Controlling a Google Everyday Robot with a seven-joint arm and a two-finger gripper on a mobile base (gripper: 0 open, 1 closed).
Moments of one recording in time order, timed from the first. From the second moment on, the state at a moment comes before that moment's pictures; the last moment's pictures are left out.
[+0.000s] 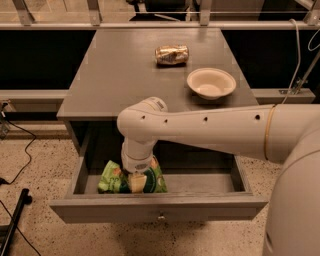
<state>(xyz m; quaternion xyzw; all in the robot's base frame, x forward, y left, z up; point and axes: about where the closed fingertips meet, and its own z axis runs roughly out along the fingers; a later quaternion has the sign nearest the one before) 0.503 0.091 0.624 -0.82 0.57 0.08 0.08</state>
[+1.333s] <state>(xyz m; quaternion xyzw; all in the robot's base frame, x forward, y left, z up) 0.509 0.088 0.740 -0.83 0.53 0.08 0.18</state>
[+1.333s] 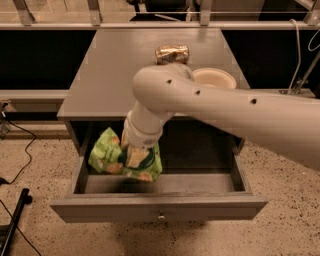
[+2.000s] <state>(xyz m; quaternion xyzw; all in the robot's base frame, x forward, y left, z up) 0.521 0.075 0.866 -0.84 0.50 0.02 0.22</state>
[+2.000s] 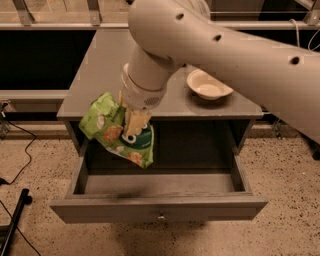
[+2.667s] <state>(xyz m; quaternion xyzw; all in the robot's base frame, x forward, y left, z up) 0.585 0.068 0.938 -0.83 0.53 -0.05 0.19</state>
